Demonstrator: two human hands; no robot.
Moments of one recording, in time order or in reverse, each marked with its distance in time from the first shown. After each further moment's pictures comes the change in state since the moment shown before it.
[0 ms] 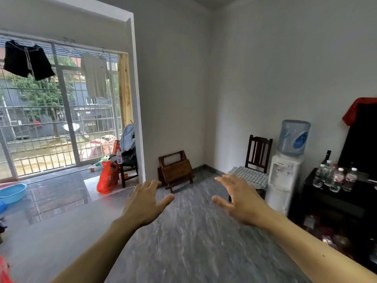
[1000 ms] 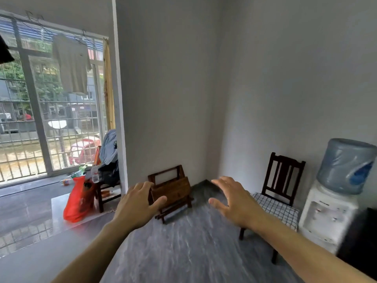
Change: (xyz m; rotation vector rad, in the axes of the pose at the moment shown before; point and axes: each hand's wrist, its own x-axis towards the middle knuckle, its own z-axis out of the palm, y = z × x) left_hand 0.566 -0.143 0.181 -0.026 0.047 -0.037; right_hand 0.575 0.193 0.142 0.096 -0.021 0.007
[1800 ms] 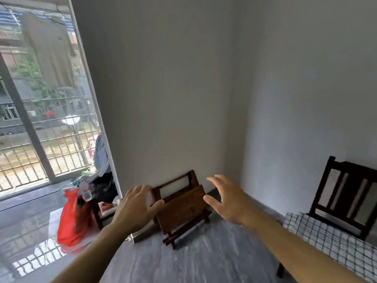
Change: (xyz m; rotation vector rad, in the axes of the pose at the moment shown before) left_hand 0.449 -0.092 0.199 0.102 -0.089 -0.093; right_hand 0.482 0.197 0.133 0.140 -0.058 -0.014
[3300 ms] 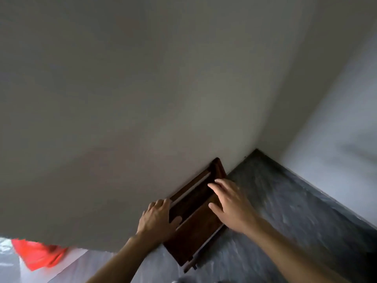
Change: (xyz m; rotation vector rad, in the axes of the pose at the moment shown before) left_hand 0.656 -0.253 0.379 0.048 -0.637 -0.093; right_hand 0.699 0.227 0.360 -0.030 -0.325 0.114
